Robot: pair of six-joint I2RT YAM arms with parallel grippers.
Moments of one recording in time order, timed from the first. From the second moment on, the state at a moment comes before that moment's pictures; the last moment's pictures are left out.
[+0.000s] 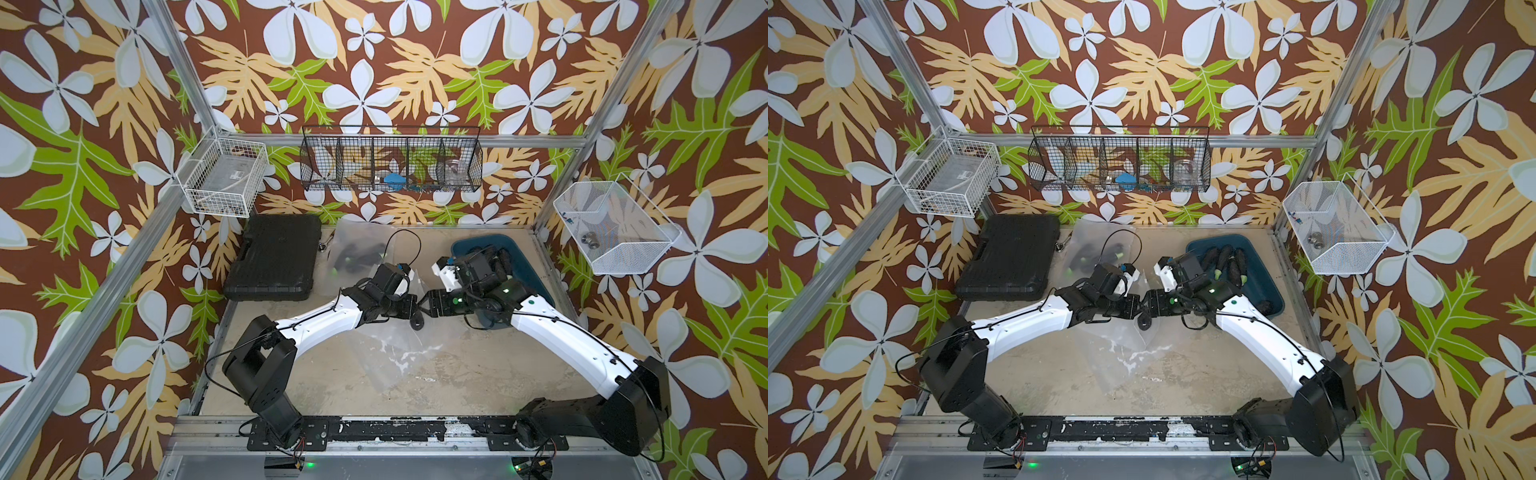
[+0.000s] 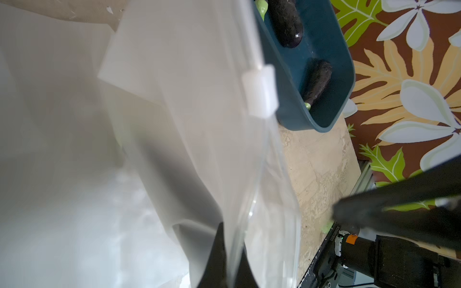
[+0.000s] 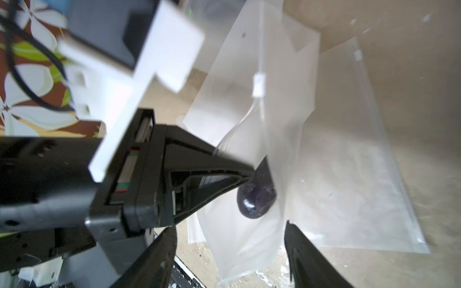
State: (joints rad) left arm -0.73 1.65 1.13 -0.27 0.28 -0.54; right arm 0.51 1.34 1.15 -0.69 -0.33 0.40
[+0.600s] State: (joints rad) left arm -0.73 1.67 1.14 -0.26 0.29 -0.54; right arm 0.04 1.62 1.19 -0.50 0.06 0.42
